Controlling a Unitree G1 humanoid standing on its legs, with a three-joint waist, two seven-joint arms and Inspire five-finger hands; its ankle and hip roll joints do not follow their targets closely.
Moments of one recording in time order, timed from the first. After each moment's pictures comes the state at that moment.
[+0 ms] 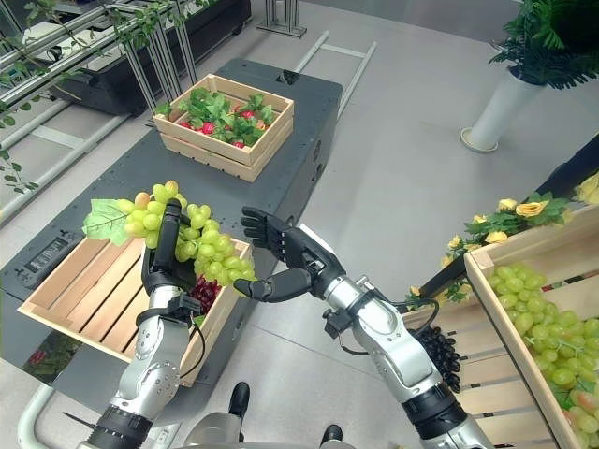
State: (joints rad) left arm -0.04 0.25 -0.23 -0.03 -0.75 -0.29 0.39; right arm -0.17 -0.45 0.36 -0.16 0.48 0.06 0.27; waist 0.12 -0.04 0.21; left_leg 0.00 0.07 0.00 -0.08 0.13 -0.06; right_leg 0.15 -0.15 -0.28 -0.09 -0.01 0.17
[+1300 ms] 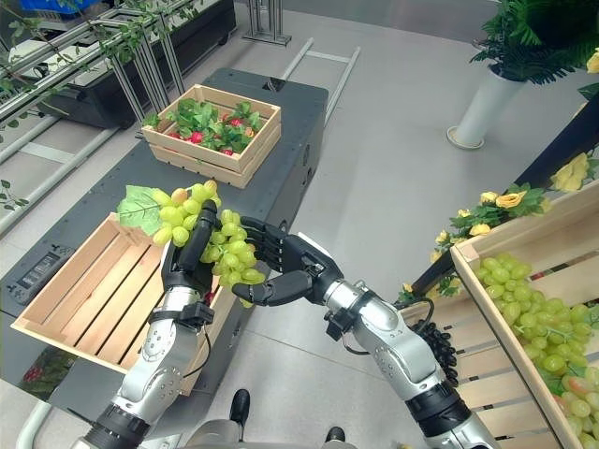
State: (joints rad) left arm -0.05 0.32 -0.35 -0.03 -0.66 -0.29 0.32; right arm -0.19 -0.46 0.37 -0.17 0.64 0.17 0.30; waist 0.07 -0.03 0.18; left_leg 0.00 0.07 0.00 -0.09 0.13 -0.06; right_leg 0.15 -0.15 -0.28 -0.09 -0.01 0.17
